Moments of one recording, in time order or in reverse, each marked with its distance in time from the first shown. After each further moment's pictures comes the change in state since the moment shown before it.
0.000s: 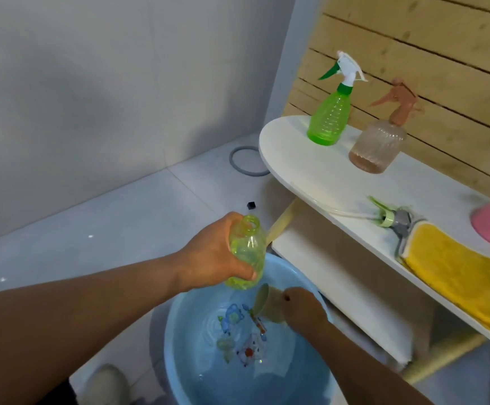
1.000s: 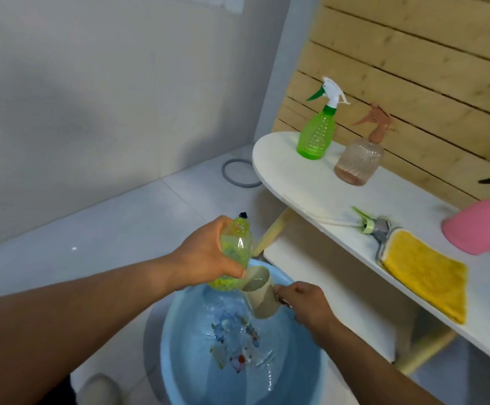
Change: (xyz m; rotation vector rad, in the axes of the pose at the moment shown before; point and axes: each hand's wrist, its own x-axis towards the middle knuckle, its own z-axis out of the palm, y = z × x) left_hand -0.010 0.005 -0.013 0.028 0.036 -0.004; right_hand -0.037 -0.004 -0.039 0.883 0.097 0.081
